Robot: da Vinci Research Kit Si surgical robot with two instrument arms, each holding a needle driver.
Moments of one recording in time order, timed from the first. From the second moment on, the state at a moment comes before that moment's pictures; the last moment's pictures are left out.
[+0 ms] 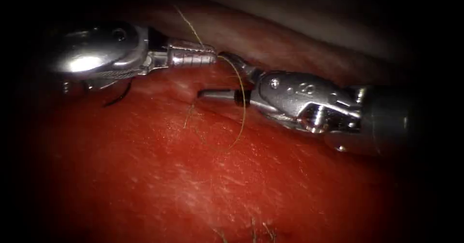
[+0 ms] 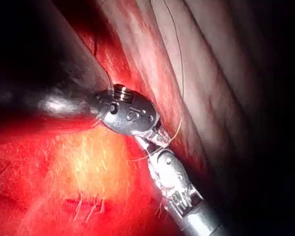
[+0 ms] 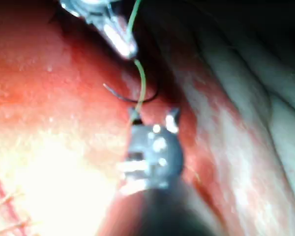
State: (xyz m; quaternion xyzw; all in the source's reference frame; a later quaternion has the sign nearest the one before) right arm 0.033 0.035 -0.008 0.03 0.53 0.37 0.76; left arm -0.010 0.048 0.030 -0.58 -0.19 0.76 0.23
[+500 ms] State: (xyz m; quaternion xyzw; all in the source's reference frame) right arm 0.034 0.034 -0.008 0.05 0.59 0.38 0.71; left arm -0.012 0.049 0.040 -0.56 -0.19 0.77 0.23
